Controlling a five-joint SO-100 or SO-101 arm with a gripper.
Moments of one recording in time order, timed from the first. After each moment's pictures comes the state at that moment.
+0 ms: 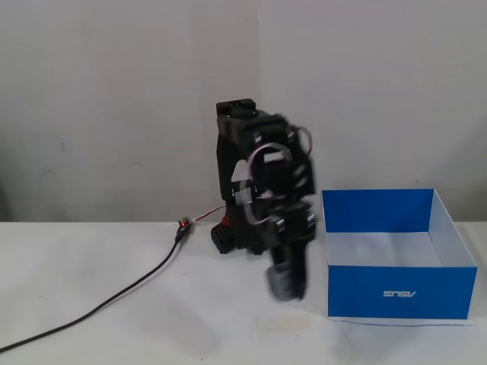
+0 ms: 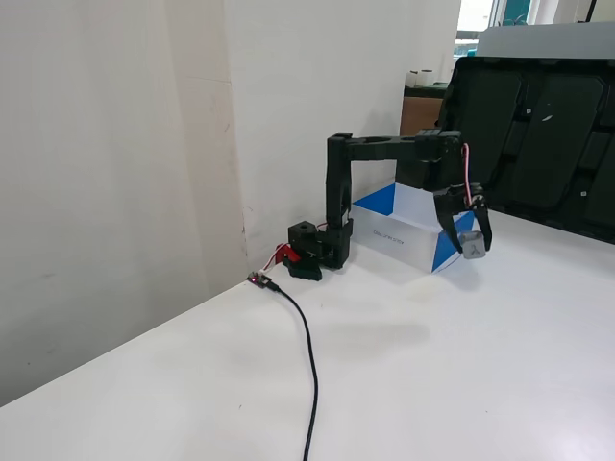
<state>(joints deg) -26.4 82.8 73.2 86.1 4.2</state>
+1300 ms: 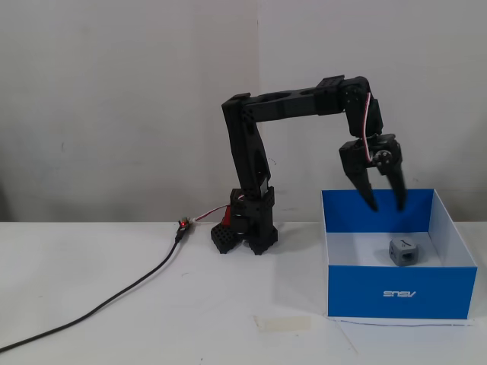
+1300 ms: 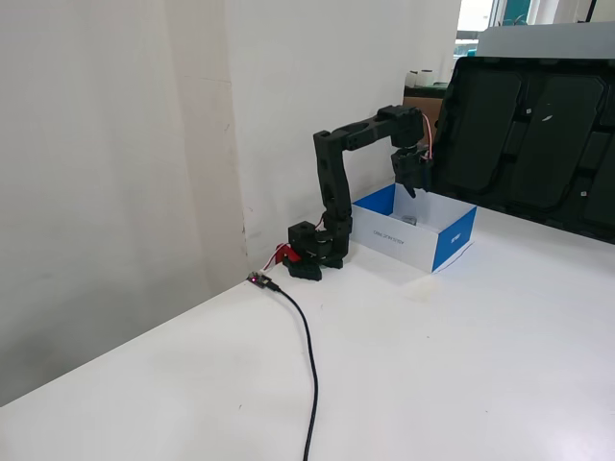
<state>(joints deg) -75.4 92.4 82.1 89.0 17.1</state>
